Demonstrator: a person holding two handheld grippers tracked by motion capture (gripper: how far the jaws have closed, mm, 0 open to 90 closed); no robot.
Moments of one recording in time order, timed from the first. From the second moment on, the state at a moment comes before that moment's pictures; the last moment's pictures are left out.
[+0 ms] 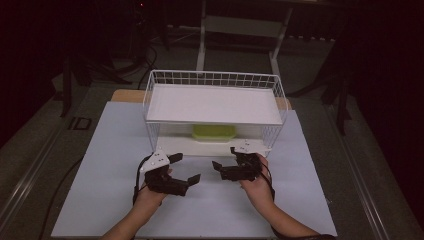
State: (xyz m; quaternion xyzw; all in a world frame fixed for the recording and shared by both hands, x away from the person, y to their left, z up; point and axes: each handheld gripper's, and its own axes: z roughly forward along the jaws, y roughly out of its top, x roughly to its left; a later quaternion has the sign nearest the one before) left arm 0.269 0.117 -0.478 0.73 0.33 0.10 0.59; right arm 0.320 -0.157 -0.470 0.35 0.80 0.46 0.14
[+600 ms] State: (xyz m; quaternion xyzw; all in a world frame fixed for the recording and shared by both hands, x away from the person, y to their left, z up) left arm 0.250 0.131 -0.473 0.74 0.31 0.10 0.59; right arm 0.294 -0.183 -0.462 0.34 0.80 0.48 0.11
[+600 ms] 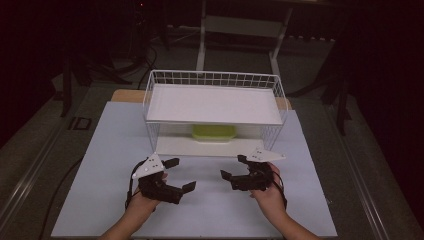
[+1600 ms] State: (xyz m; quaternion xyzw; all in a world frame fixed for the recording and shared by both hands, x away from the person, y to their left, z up) left arm 0.223 0.163 -0.483 0.75 0.32 0.11 0.57; right arm 0.266 -0.247 -0.466 0.35 0.80 0.48 0.09
